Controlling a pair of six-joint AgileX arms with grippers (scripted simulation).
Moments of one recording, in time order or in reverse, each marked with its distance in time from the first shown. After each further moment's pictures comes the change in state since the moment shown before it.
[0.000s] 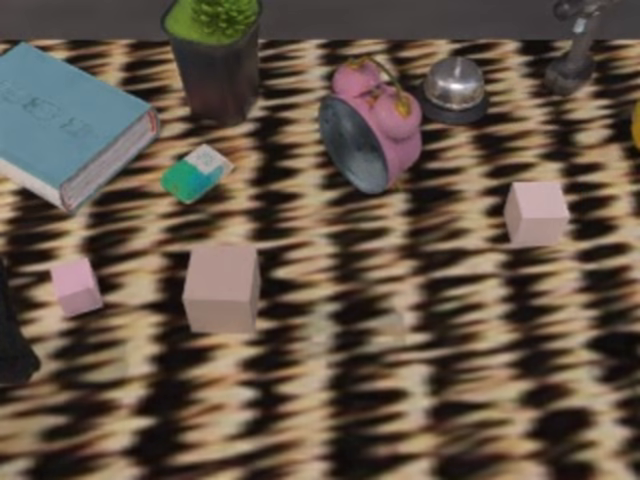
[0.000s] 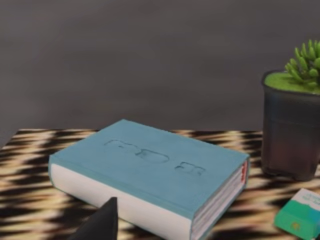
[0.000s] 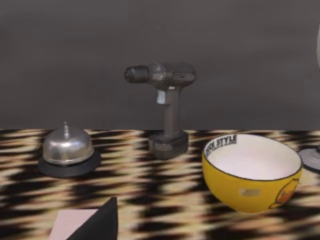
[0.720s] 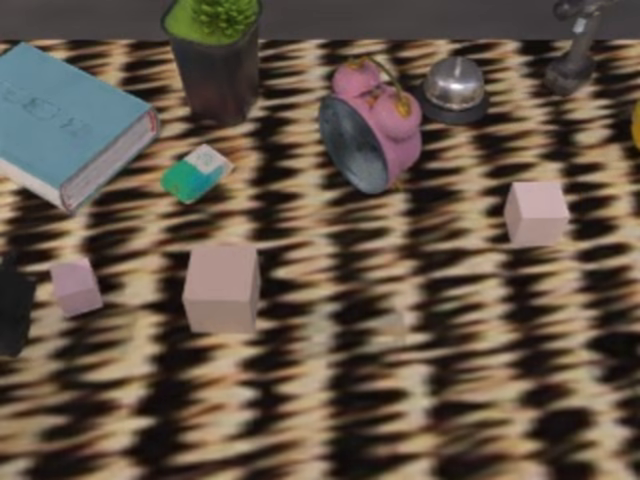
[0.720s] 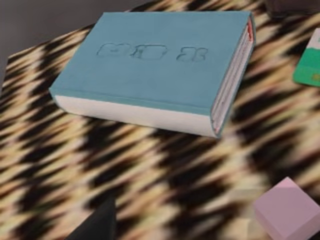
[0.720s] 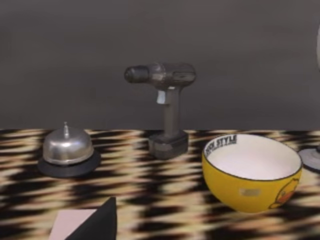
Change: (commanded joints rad) left arm -0.023 0.576 0.448 -0.332 -0.001 0.354; right arm 0.000 0.000 0.000 0.000 0.000 0.000
